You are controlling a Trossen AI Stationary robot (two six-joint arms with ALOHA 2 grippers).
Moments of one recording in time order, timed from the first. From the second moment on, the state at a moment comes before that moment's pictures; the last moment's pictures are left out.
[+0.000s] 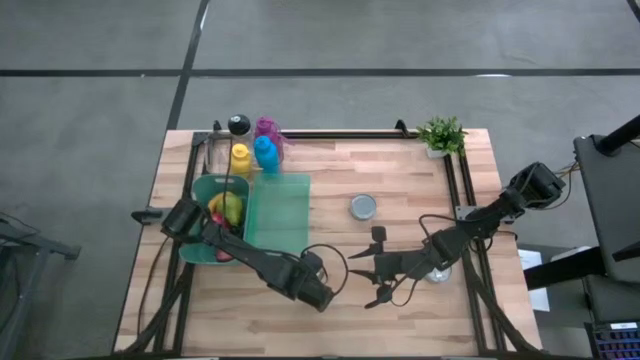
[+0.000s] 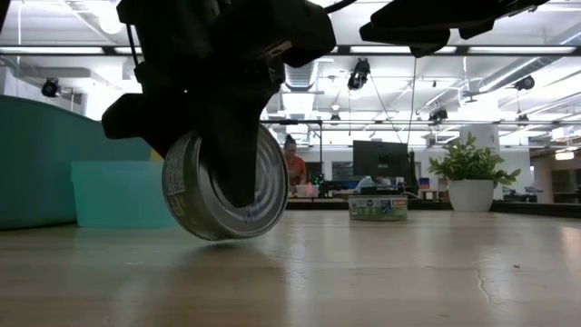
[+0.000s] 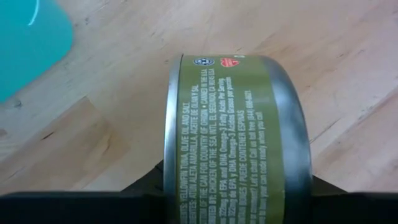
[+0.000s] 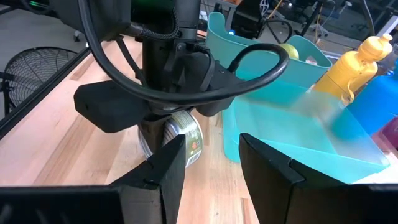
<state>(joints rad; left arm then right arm) -0.45 2.08 1.51 -0.78 -0.22 -1.34 0.54 1.46 0.71 0.37 0.52 0.00</state>
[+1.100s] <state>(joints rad) -0.30 1.73 1.53 -1.21 -0.40 -1.17 0.54 1.46 0.71 0.37 0.52 0.00</state>
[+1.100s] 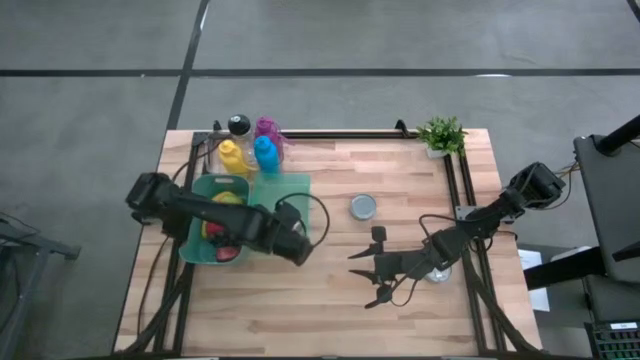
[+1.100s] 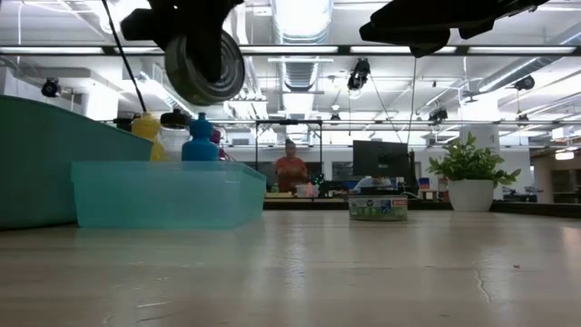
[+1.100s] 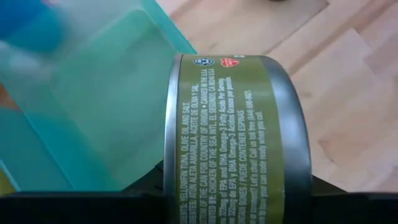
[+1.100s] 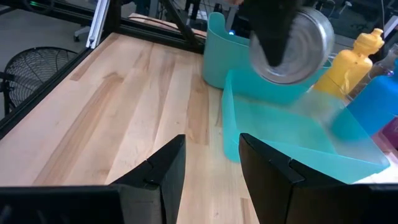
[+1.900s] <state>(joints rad) -0.14 1.77 1.42 -1.13 -0.40 -1.00 0.54 1.46 0.71 0.37 0.52 0.00</state>
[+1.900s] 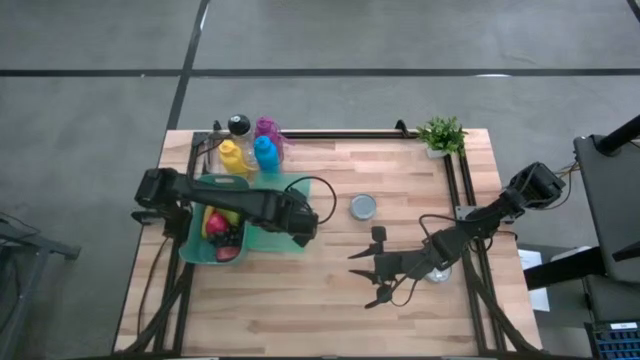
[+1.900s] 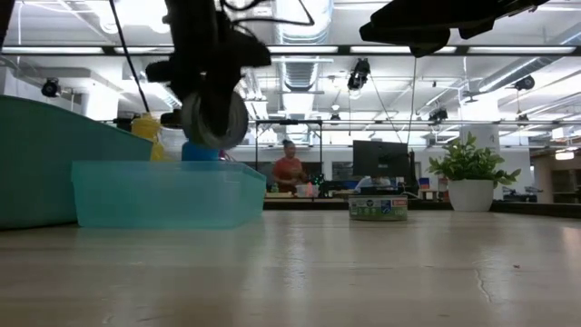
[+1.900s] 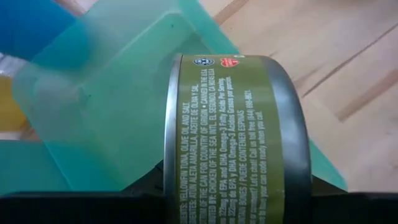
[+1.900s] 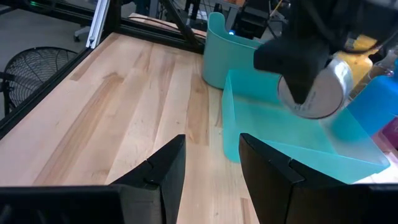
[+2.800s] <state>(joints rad) -0.07 1.77 1.18 -0.80 -0.26 -0.89 0.54 1.46 0.71 0.37 0.52 0.00</state>
